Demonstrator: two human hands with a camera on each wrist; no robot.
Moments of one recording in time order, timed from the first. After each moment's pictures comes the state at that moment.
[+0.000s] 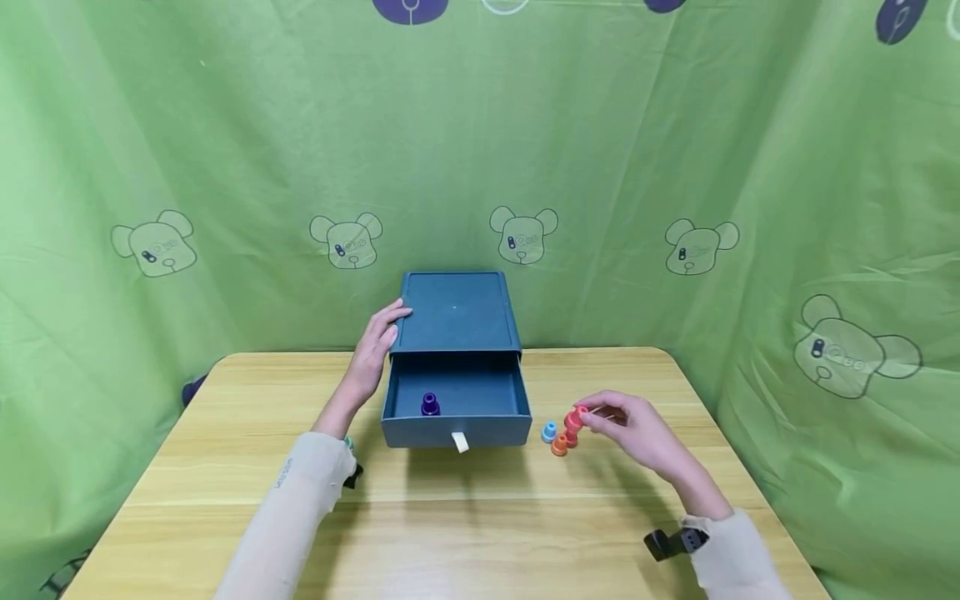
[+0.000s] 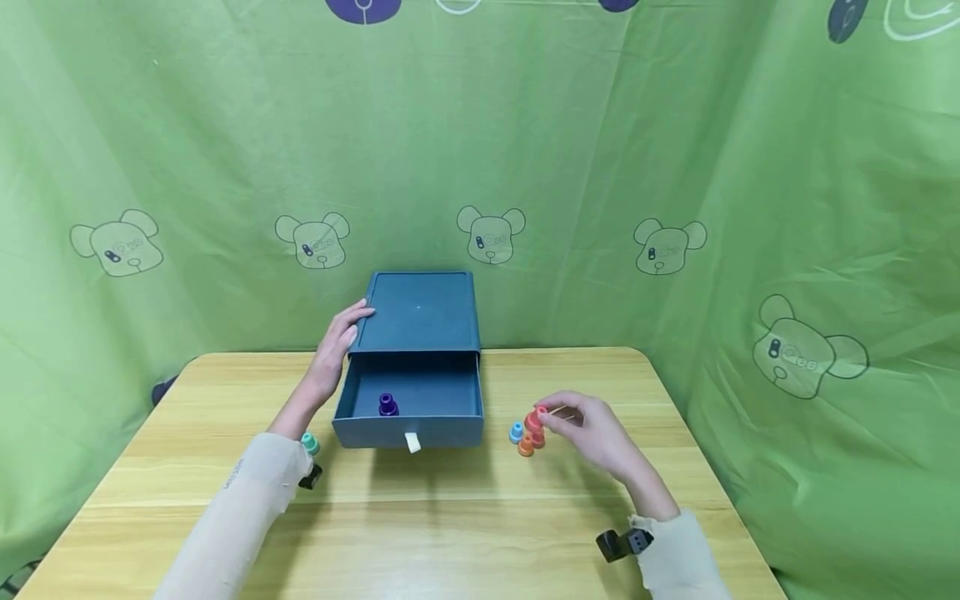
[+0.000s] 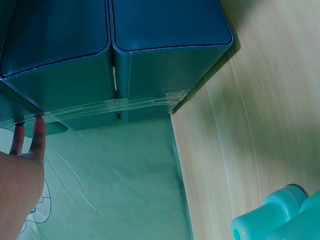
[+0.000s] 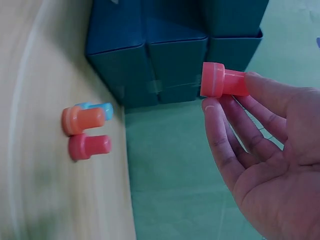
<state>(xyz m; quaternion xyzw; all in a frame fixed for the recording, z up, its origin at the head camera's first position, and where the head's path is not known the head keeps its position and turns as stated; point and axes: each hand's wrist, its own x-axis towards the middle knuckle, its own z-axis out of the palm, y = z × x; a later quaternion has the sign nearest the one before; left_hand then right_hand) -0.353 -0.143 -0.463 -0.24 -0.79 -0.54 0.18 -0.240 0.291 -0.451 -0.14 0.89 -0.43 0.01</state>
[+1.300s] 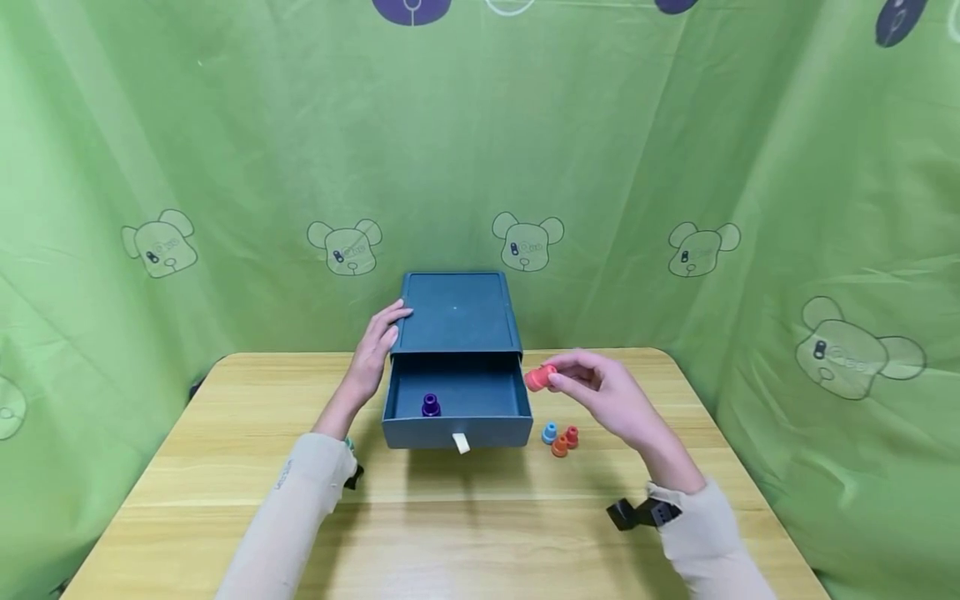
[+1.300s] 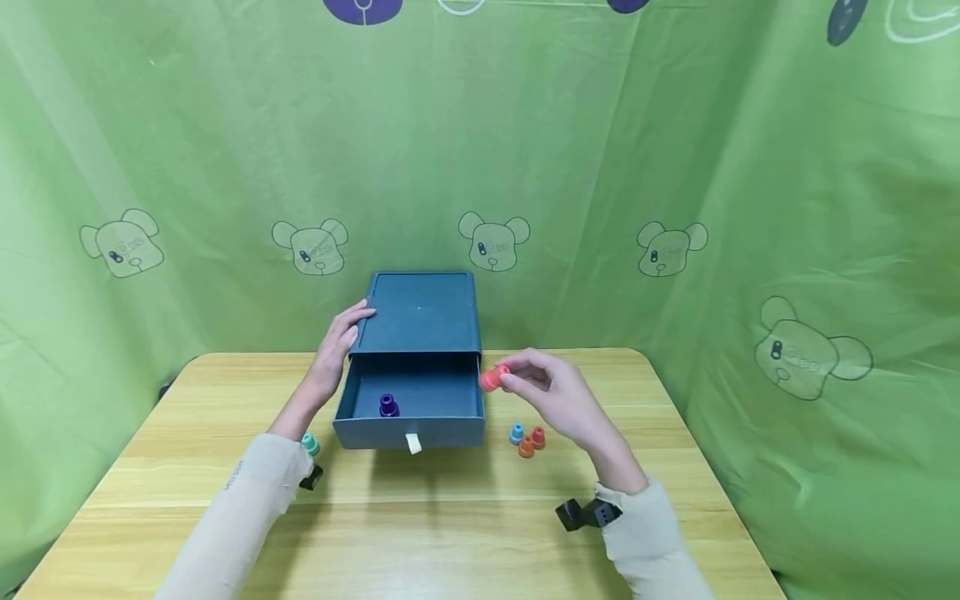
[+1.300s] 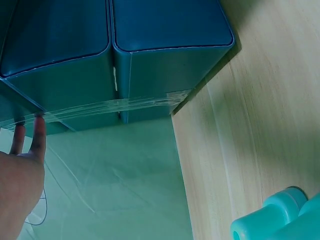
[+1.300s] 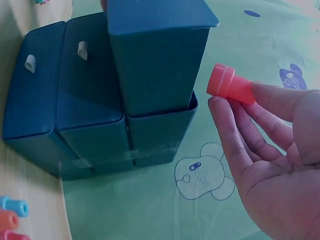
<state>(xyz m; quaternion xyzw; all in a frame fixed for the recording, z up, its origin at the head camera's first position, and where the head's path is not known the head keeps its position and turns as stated) -0.318 -0.140 -0.432 -0.24 -0.78 -0.55 0.15 -0.235 0.230 -0.383 -0.19 0.84 -0.50 -0.03</state>
